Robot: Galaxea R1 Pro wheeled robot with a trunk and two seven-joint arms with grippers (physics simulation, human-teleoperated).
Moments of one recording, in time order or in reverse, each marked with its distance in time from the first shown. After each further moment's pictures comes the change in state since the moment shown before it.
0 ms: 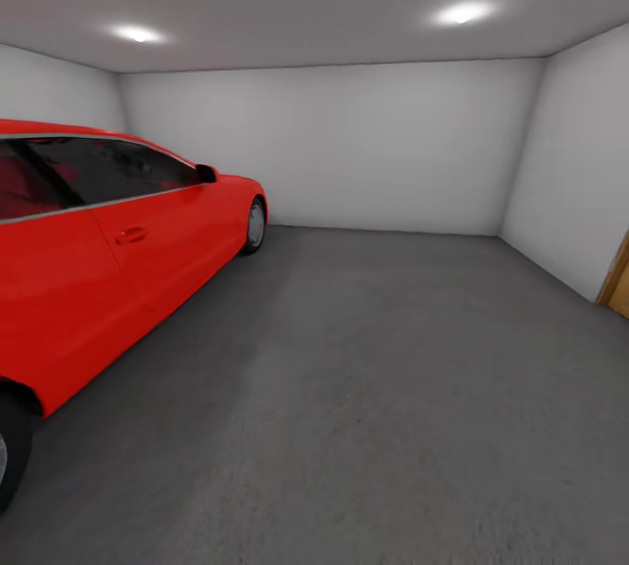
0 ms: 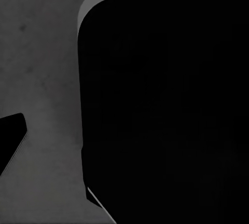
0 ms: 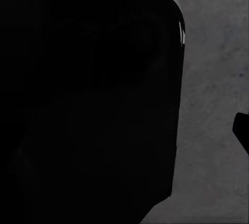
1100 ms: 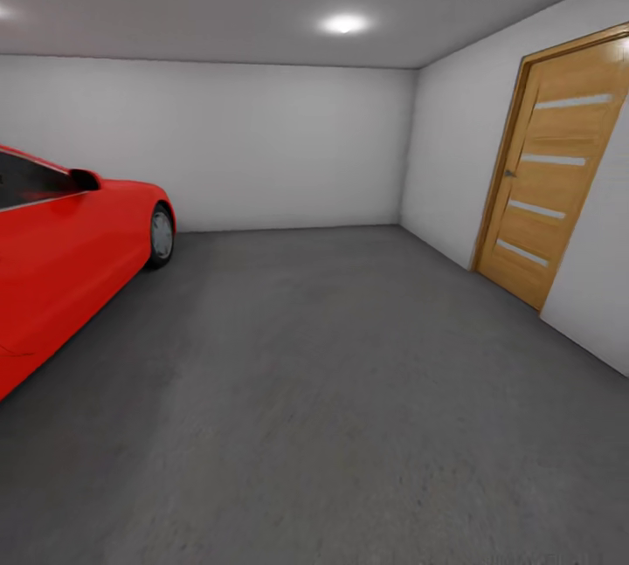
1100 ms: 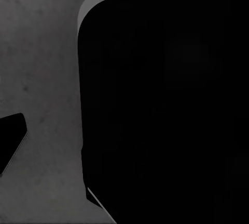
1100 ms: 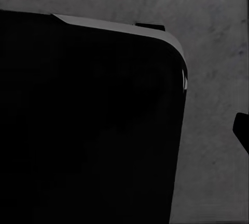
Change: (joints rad) left arm 0.000 0.000 0.000 0.000 0.000 0.000 0.000; right arm 0.000 0.000 -0.002 0.003 0.075 -0.131 0.014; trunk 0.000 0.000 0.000
